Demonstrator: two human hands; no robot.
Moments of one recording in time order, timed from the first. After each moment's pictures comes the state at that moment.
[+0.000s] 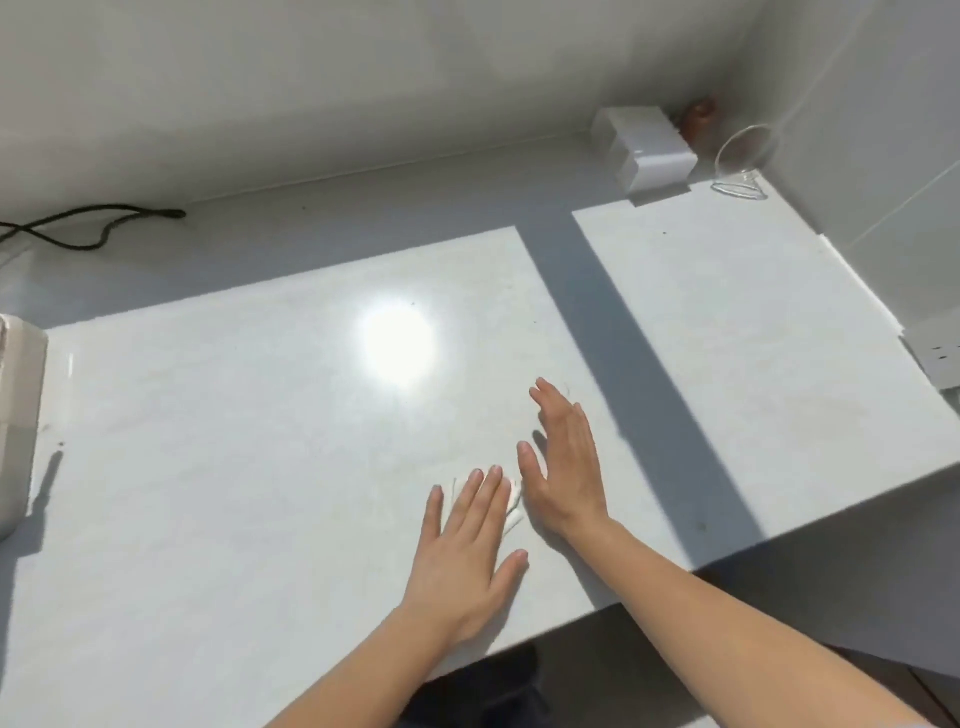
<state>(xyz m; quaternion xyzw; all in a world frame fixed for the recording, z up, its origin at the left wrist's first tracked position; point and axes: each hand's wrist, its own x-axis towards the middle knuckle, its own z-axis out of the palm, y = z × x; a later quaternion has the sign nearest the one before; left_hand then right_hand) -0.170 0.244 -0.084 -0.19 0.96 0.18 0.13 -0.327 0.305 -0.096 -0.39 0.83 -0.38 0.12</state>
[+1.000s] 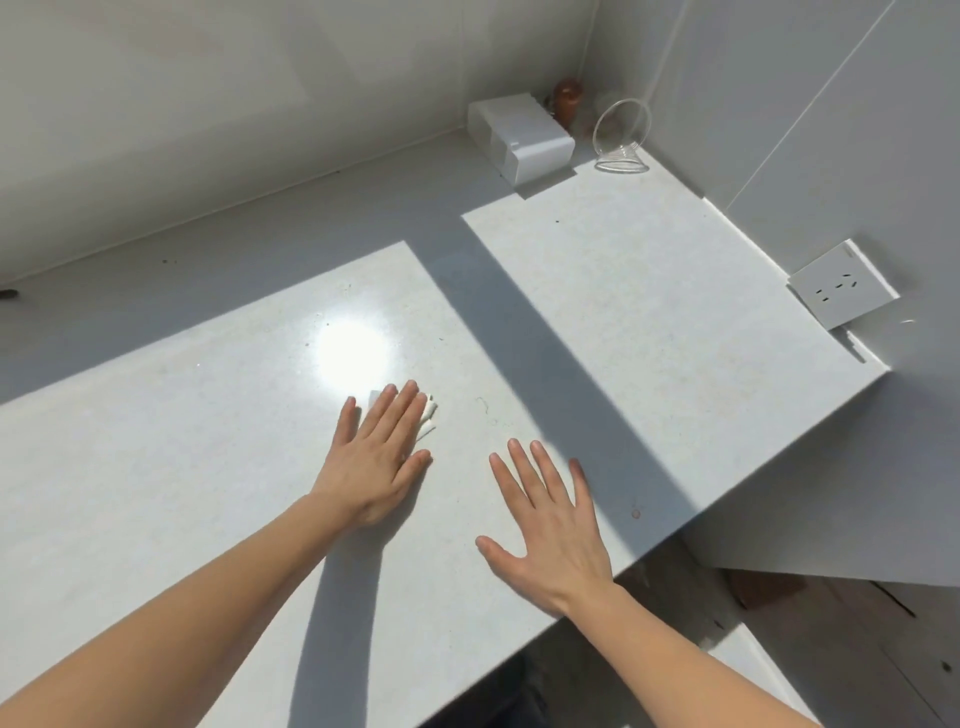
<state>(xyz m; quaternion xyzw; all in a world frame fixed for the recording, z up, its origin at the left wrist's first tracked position) -0.269 0.132 -0.101 -0.11 0.98 0.10 0.12 -0.326 0.374 -0.107 -0.38 0.91 -0.04 0.12</state>
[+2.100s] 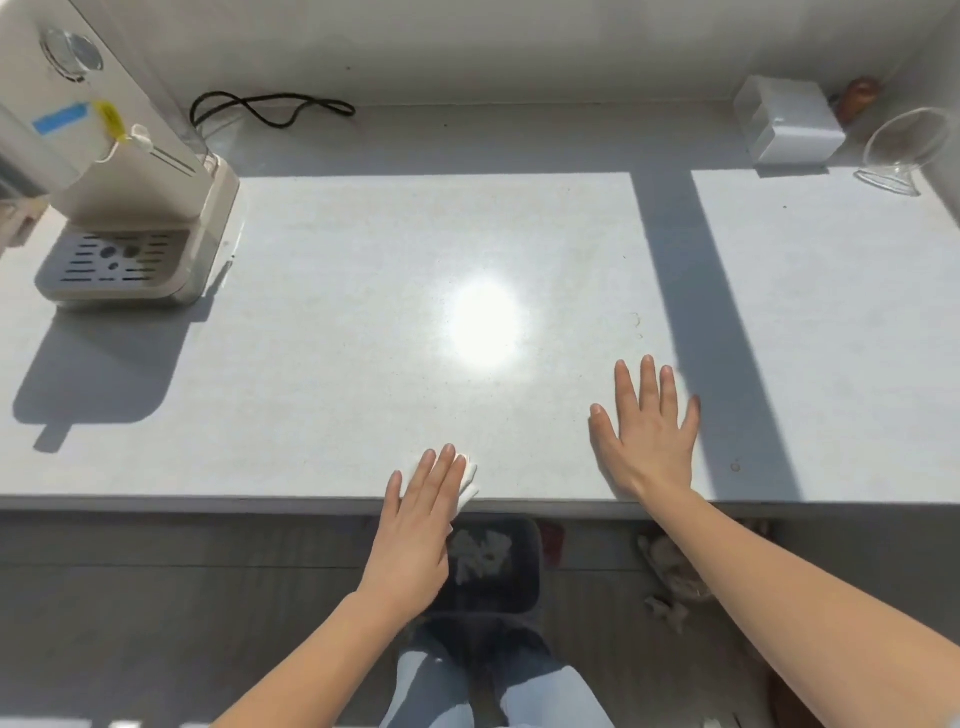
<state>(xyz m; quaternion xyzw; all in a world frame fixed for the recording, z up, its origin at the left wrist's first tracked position) -0.049 0.333 -0.094 -0.40 0.90 0.17 0.05 -0.328 0.379 -0.113 -0.43 0.90 -0.02 0.10</state>
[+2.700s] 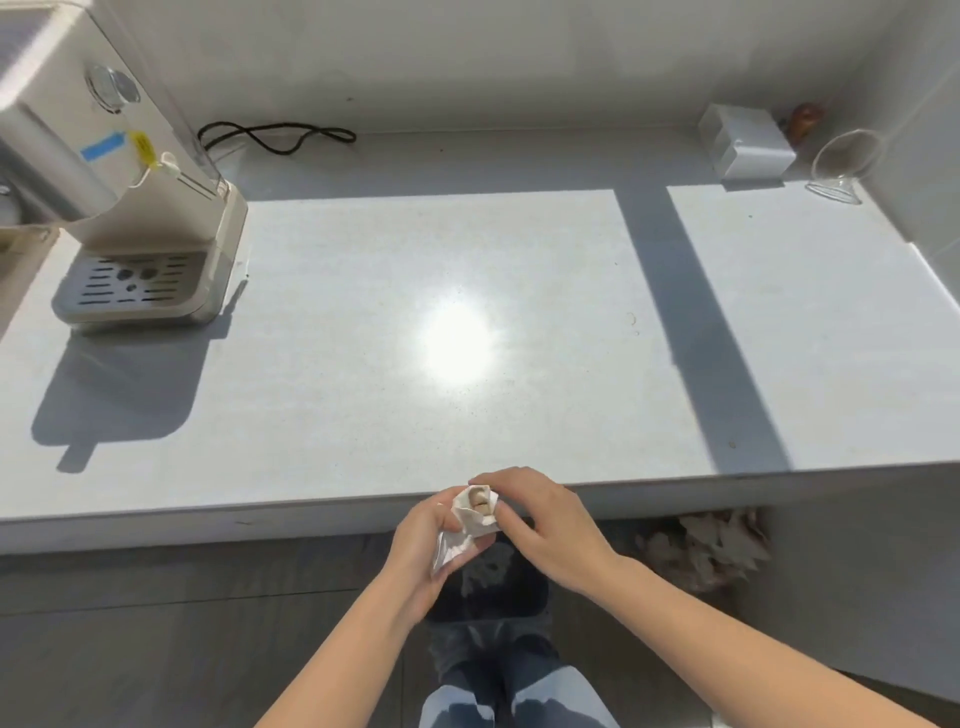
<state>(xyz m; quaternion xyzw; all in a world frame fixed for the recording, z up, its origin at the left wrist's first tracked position) -0.035 0.325 -0.038 -0.52 0.25 0.81 -0.13 -0.180 0.402 -0.058 -0.58 0.70 -0.28 0.31</state>
